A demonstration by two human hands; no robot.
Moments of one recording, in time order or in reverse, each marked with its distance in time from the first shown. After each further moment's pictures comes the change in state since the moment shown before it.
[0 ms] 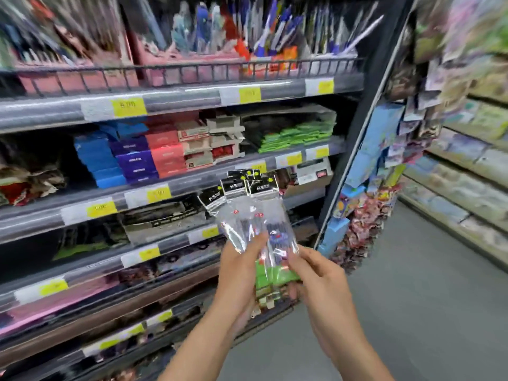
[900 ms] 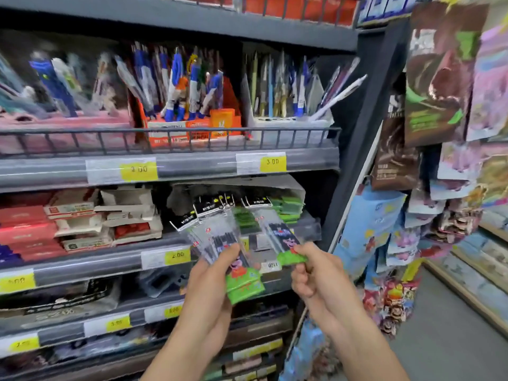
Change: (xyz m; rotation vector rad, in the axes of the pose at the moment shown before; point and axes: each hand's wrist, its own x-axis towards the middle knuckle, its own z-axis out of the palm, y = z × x) left_hand 0.212 0.004 0.200 -0.170 0.269 0.059; right_hand 0.331 -0.103 -0.161 0.299 -0.185 0.263
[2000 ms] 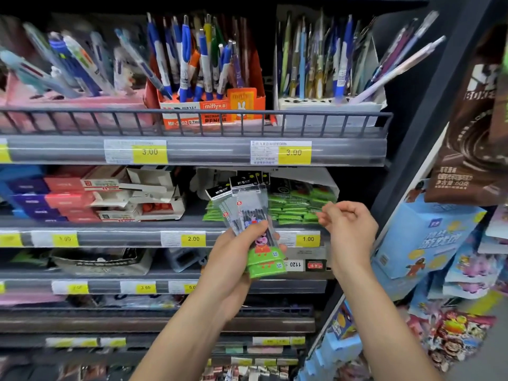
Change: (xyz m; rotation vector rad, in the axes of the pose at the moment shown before) left_hand 0.026 0.004 0.043 0.028 0.012 0.008; right_hand 0.119 -0.031 -0.005 -0.297 0.191 -0.424
